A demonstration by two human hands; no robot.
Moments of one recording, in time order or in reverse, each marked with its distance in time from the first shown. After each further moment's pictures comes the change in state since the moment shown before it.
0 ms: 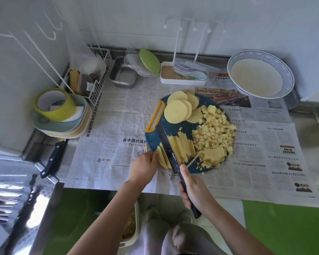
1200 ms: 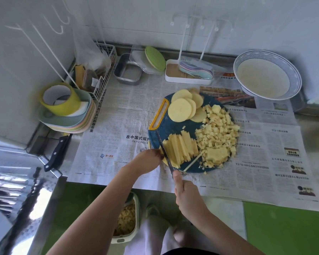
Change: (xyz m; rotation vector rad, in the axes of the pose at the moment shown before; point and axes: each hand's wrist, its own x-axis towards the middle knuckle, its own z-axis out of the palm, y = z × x) left_hand 0.031 -0.013 -0.013 0.922 -0.356 0.726; right_hand 0.001 0.015 0.031 -0.310 0.137 -0.013
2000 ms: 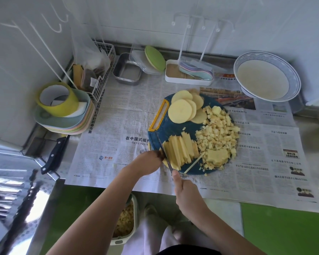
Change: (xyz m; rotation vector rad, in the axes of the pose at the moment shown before) left_hand 0.006 0.005 -0.014 0.101 -0.190 -0.003; right_hand 0.005 -0.011 -0.003 -0.082 0.012 -0.029
